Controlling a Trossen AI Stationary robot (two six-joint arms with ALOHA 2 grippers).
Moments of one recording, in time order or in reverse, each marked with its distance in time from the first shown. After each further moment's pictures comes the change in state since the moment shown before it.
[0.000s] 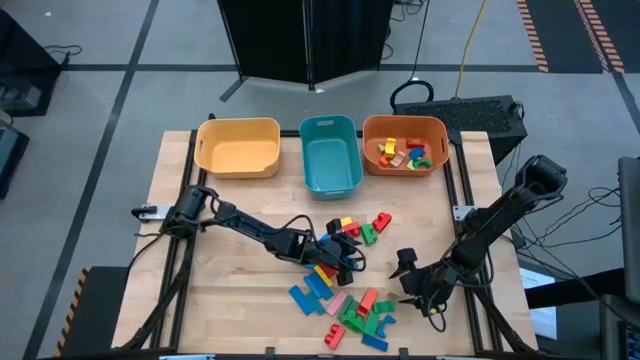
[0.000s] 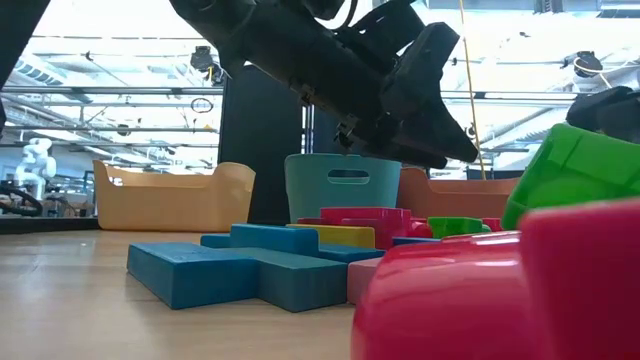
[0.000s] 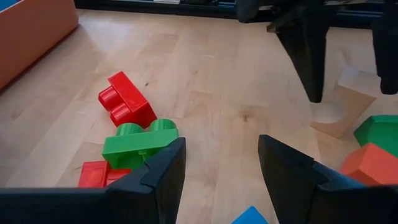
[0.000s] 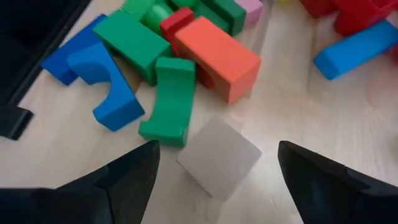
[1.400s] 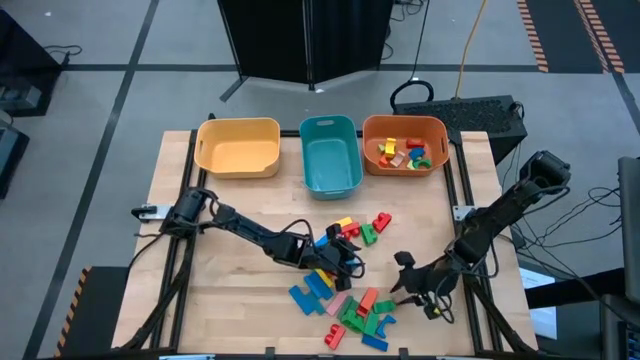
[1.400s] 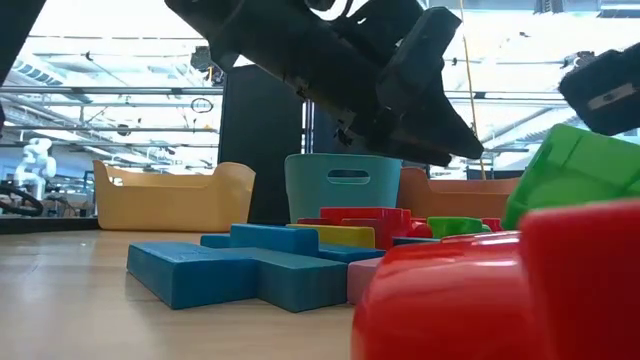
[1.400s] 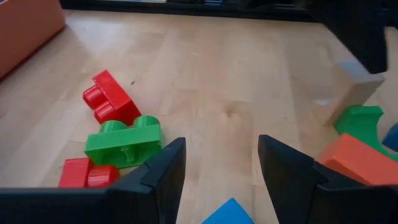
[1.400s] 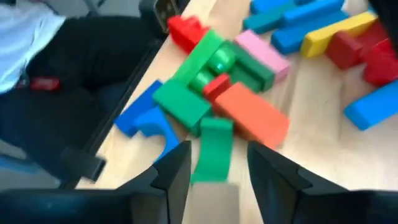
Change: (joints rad) left arm -0.027 0.000 0.000 -0.002 0.000 0.002; right arm -0.033 -0.086 0.001 0.114 -0.130 -0.006
